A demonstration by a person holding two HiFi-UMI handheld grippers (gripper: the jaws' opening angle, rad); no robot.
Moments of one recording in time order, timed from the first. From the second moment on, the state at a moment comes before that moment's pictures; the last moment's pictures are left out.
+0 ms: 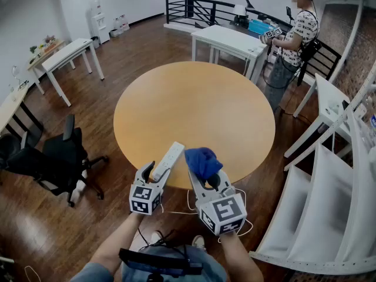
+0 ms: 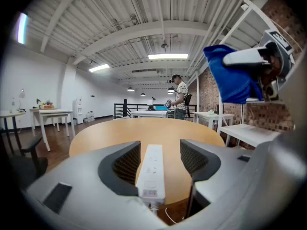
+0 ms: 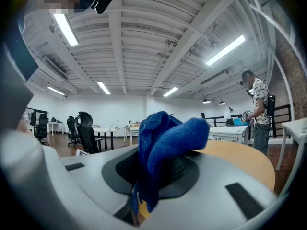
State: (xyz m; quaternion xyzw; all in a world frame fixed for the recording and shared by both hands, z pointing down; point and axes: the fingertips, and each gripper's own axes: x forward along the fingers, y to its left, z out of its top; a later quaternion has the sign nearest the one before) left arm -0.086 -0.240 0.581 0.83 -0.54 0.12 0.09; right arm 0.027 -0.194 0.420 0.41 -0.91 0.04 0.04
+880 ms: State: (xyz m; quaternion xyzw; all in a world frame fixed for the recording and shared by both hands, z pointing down) left arm -0.094 -0.278 0.689 0.78 -0.55 0.24 0.16; right arm 0.041 -0.218 0.443 0.43 -0.90 0.06 0.06
